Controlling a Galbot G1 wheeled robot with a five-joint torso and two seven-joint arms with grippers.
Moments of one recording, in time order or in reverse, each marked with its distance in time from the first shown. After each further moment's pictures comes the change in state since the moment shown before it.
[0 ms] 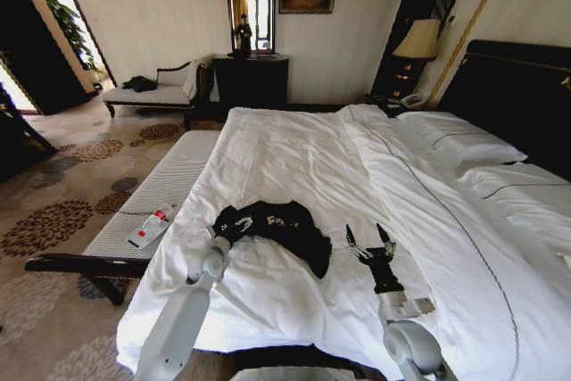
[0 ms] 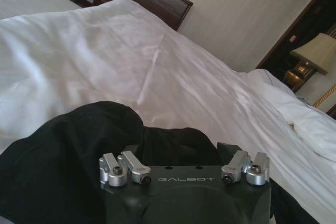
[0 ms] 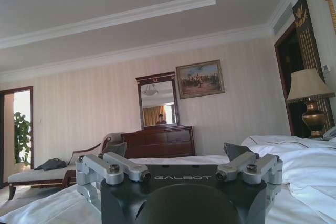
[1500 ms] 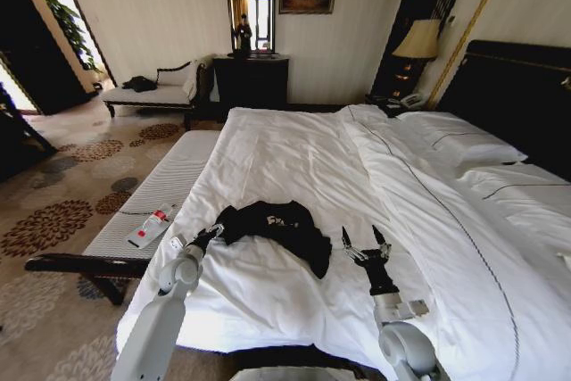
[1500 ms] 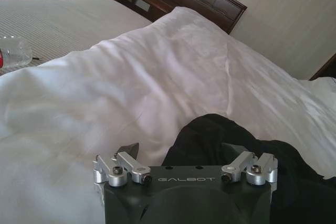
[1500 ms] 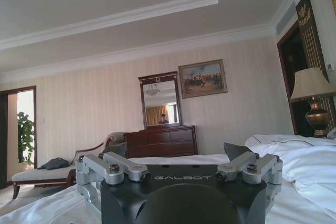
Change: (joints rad) left arm 0.109 0.054 -0.179 -0.030 -0.011 0.037 -0.042; right arm -0.004 0.021 -0.022 -0.004 -0.028 0.012 -0.002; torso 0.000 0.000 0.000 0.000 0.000
